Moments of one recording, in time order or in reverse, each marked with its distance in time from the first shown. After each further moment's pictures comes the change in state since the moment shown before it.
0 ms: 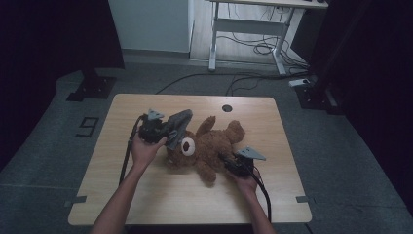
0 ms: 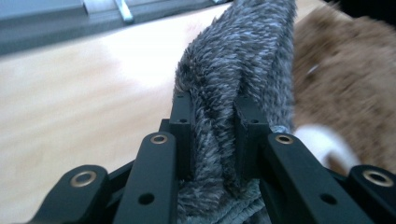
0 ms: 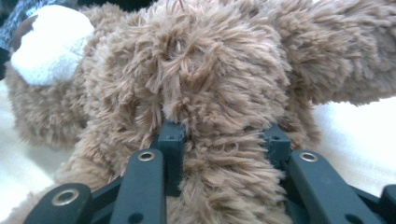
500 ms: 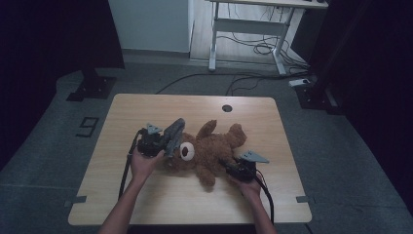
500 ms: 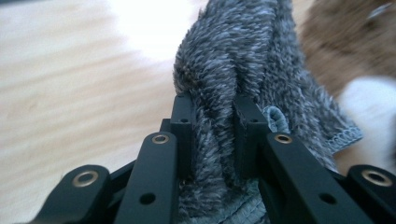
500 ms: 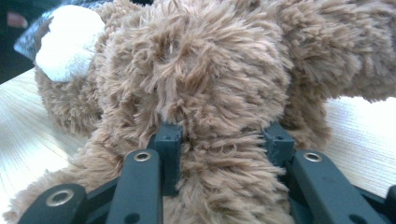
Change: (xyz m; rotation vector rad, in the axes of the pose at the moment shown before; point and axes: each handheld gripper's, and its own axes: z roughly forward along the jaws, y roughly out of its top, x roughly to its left) left arm 0.008 -0.066 0.006 0.078 0.058 -0.070; right arm 0.002 -0.006 -0.016 0.043 0.075 0.011
